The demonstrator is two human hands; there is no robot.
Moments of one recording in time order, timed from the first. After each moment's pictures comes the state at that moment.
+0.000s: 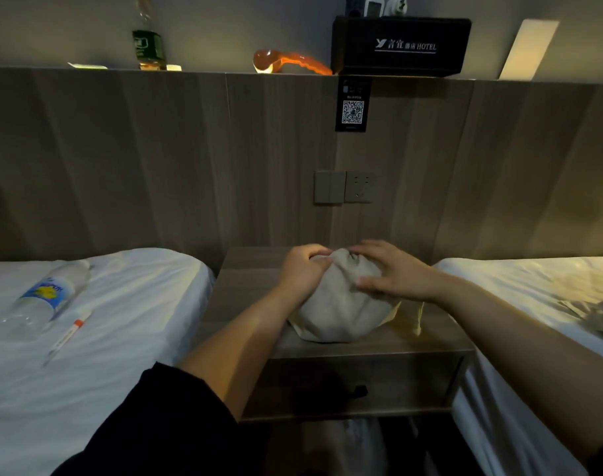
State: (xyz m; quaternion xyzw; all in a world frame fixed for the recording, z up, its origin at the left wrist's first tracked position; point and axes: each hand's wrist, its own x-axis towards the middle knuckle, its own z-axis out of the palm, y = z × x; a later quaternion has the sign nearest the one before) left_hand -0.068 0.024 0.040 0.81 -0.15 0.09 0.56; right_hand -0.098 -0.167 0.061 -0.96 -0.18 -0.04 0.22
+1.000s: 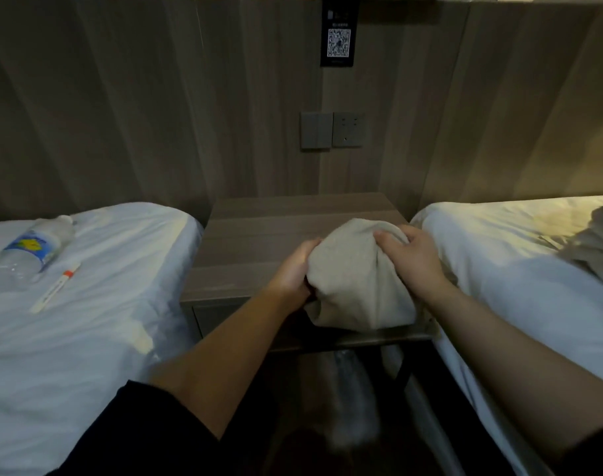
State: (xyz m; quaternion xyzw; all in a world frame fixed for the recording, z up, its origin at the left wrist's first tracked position) left_hand -0.129 0.016 -0.031 0.54 -0.02 -0.20 0.82; right_hand -0.171 -0.156 -0.011 -0.82 0.08 -0.24 0.51
